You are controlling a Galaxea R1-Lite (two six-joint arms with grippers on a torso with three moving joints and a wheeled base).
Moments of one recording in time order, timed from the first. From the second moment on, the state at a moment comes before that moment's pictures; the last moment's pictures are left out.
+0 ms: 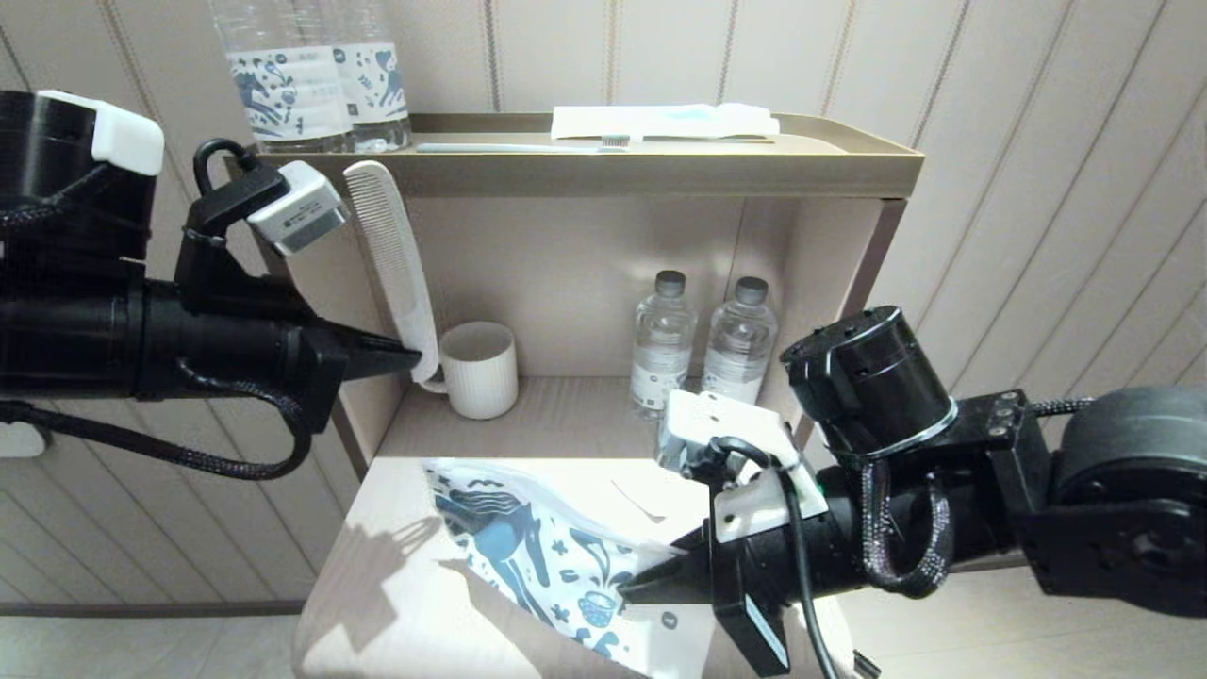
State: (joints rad) left arm -0.35 1.47 -1.17 0.20 -0.38 0.35; right arm 0.74 1.65 -1.02 -0.01 0.51 -0.29
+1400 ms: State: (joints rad) left arm -0.49 1.54 -1.26 0.26 -0.50 0.32; right arm 0.86 1.59 -0.95 -0.21 0.15 -0.40
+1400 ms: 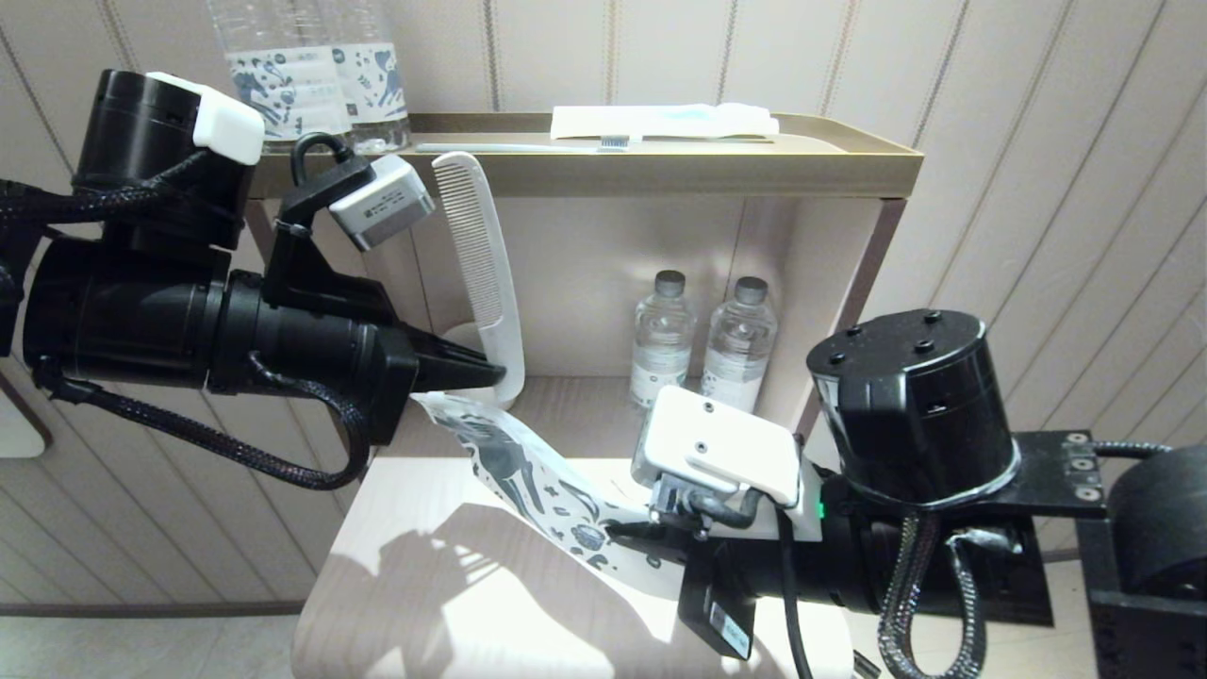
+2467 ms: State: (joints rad) left arm -0.51 1.51 -1.17 0.26 -0.56 0.33; right arm 0.86 1.64 -0.97 -0.21 0.16 -0.39
